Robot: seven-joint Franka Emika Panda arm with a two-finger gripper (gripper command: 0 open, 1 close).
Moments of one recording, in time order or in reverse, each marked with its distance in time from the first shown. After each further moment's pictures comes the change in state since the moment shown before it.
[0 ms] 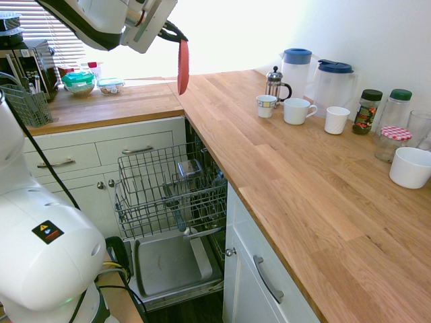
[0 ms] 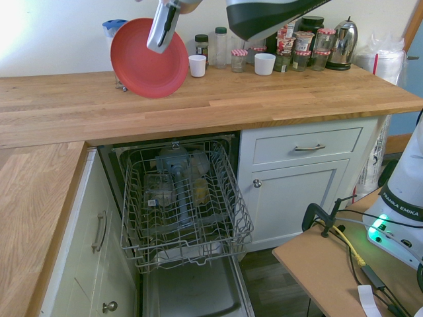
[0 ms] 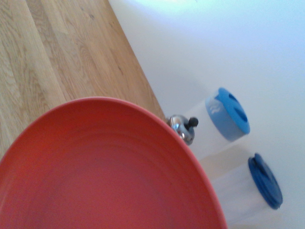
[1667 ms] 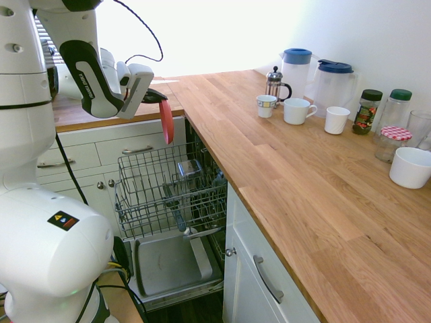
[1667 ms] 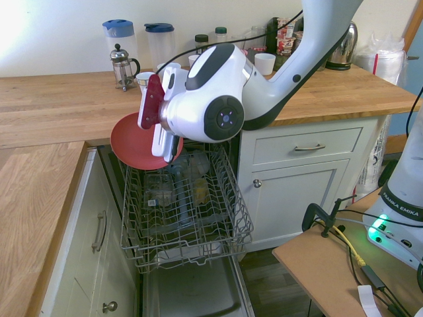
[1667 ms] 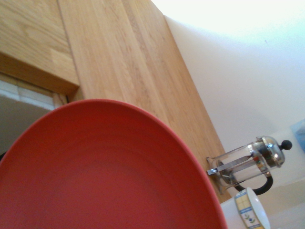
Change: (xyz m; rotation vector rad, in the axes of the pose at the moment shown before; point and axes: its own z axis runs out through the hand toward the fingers) arm -0.210 -0.087 0.035 0.080 0.079 -0.117
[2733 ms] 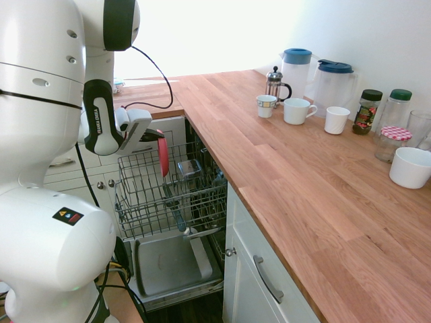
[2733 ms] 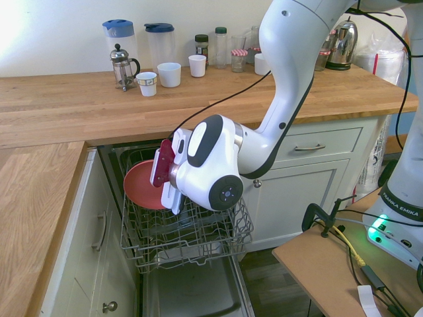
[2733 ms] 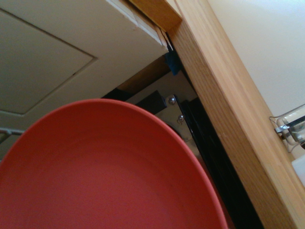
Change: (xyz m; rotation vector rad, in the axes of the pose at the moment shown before) arm -0.125 -0.042 0.024 -0.005 -0.030 0.061
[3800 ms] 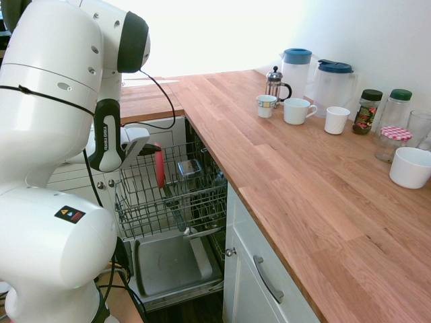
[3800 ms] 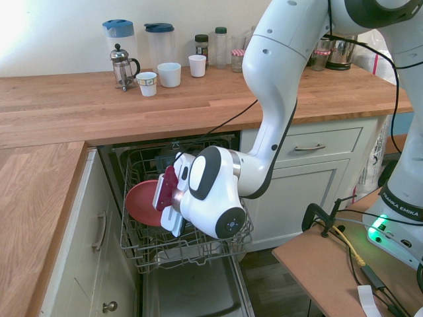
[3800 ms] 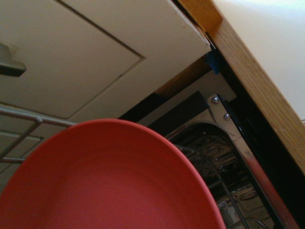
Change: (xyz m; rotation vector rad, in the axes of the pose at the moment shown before) arm -0.060 -0.025 0.014 0.060 0.050 0.034
